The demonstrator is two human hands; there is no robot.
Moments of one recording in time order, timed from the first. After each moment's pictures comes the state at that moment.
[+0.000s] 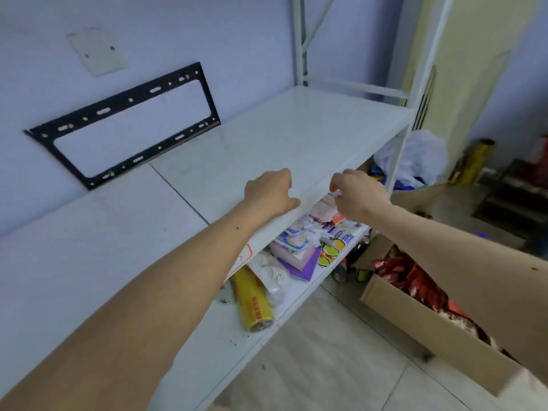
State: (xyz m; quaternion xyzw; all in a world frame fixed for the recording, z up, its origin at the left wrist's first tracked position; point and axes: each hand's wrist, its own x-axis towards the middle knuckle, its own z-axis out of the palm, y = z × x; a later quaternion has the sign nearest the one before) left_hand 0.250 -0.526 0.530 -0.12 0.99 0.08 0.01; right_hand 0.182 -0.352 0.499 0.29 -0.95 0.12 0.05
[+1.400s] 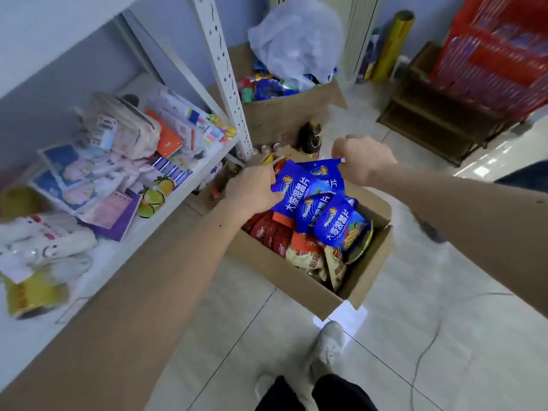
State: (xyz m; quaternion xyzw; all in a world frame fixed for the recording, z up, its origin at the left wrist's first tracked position) left_hand -0.012 -0.113 0.265 -0.10 0.96 0.18 0.17; right_hand -0.110 0.081 0.273 0.22 -0.96 0.03 -0.15
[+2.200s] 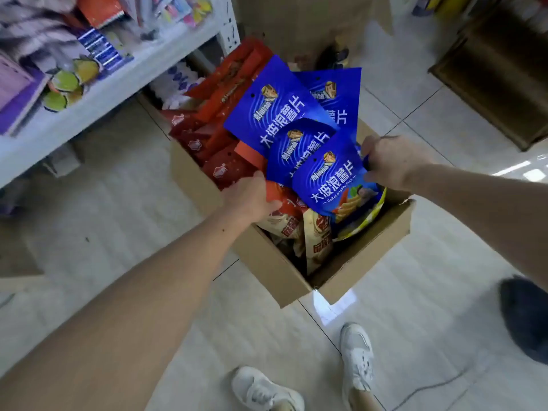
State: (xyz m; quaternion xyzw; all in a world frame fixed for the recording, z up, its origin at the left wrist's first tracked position) left_hand 0.023 -0.016 -0.006 -0.25 0.92 0.18 0.24; right_hand -0.138 0.191 0.022 0.30 -0.92 -0.06 -0.22
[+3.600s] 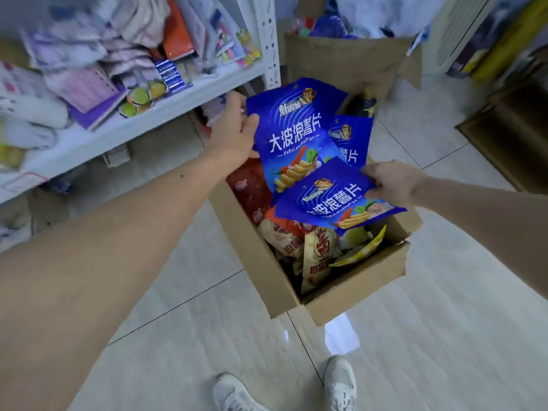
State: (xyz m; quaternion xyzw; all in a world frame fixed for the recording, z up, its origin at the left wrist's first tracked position) left_hand -0.004 -0.047 0.127 -0.32 0.79 0.50 -0.13; right_hand -0.165 0.186 0.078 0.43 -0.85 -0.02 -0.30
